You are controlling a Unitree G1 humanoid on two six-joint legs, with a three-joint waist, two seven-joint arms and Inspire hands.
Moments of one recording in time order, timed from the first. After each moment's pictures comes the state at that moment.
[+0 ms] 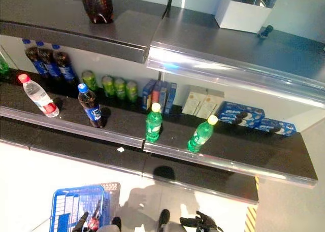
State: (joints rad) left arm 0.02 0.12 0.18 1.30 -1.41 -0.18 0.20; right arm 0.00 -0.25 0.31 1.09 0.44 0.03 -0.04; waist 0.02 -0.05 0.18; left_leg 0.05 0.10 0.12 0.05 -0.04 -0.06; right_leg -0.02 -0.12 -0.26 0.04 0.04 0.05
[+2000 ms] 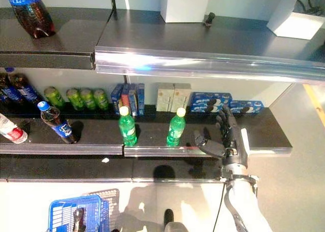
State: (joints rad) left arm 0.12 0.10 0.20 1.19 -1.39 -0.16 0.22; right arm 0.21 -0.57 0.13 -0.23 0.39 -0.17 -0.38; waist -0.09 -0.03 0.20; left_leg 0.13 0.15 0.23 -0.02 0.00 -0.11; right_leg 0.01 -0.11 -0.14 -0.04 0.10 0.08
